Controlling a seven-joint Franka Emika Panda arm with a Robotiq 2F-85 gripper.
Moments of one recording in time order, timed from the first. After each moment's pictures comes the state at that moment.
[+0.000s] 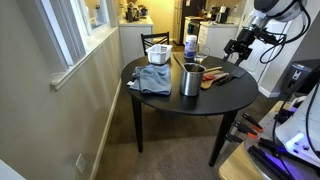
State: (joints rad) arm 0.00 -0.49 -0.29 -2.78 0.31 2.32 -0.07
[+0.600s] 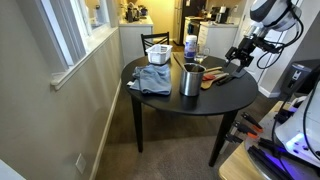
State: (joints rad) arm -0.05 -0.36 -0.34 -2.78 0.41 2.39 -0.15
